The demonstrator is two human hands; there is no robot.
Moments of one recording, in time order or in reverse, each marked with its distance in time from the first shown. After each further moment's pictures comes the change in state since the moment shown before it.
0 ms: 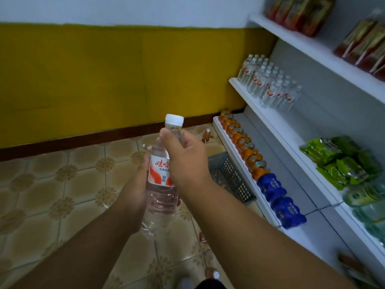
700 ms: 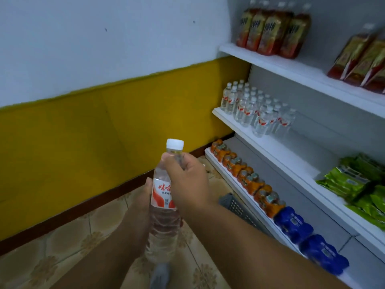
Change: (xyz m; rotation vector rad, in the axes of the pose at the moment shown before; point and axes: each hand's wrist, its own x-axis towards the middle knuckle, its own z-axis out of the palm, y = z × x) left_hand 0.285 0.124 0.059 0.205 0.024 -0.030; right_hand 0.282 -0.049 -0.033 0.082 0.129 -0.032
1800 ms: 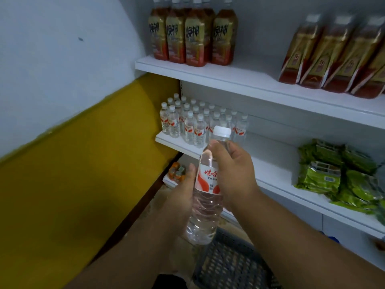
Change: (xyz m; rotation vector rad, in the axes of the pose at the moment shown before) left_hand 0.338 0.089 0.224 0.240 -0.775 -0.227; right_hand 0.293 -0.055 -0.165 0.060 0.704 -0.161
